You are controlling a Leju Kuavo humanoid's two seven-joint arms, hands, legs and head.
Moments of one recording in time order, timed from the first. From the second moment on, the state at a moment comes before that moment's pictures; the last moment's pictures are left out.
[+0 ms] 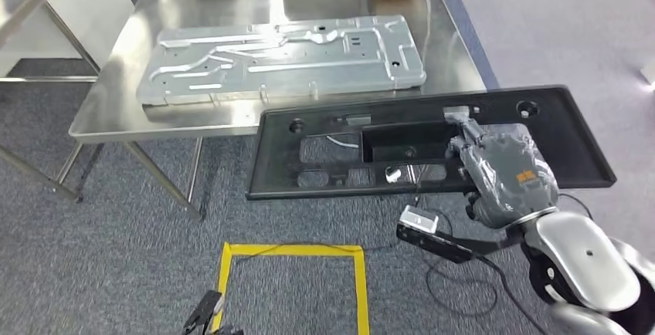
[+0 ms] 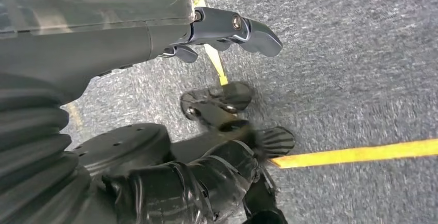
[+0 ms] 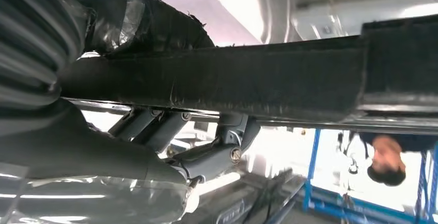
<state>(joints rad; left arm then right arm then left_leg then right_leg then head) -0.10 0.16 -0.78 -0.21 0.83 0.26 -0.29 -0.62 -0.74 0.71 -1.89 0.82 0.25 0.51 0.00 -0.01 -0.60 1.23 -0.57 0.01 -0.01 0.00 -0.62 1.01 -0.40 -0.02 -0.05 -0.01</state>
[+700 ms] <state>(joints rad) -0.09 0.15 -0.80 -0.21 0.82 0.30 -0.27 -0.47 -0.77 0.60 -1.91 0.81 0.16 0.50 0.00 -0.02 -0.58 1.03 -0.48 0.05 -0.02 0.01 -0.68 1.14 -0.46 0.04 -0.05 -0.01</state>
